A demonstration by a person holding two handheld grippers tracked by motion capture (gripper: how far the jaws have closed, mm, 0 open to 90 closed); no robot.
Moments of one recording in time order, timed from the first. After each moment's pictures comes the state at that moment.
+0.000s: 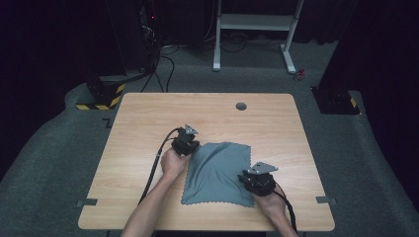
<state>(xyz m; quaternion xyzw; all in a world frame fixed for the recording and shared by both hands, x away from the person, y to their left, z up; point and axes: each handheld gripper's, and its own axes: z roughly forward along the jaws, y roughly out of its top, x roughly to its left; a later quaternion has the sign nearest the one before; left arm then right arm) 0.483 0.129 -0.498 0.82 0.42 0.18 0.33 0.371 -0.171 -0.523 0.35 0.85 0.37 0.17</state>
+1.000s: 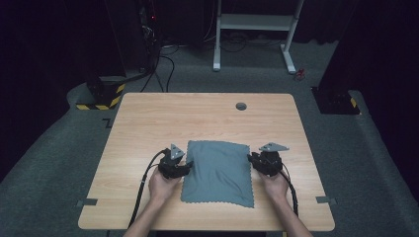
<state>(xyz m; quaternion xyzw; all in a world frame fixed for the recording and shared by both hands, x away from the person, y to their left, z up) 0.397 0.157 -0.519 0.81 0.43 0.21 0.35 0.432 -0.195 -0.508 0.45 0.79 0.38 0.17</state>
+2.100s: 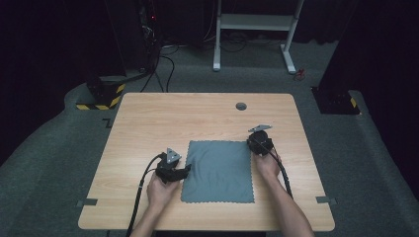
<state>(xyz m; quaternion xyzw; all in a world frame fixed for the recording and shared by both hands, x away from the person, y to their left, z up) 0.393 0.163 -0.527 0.79 0.45 0.21 0.36 0.504 -0.169 -0.511 0.46 0.81 0.28 0.21</state>
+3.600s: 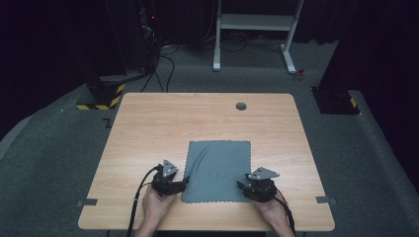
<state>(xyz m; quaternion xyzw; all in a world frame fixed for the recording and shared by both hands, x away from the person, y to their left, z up) 0.351 0.167 -0.527 0.79 0.44 0.20 0.36 0.352 -0.171 -0.523 0.36 0.84 0.37 0.17</state>
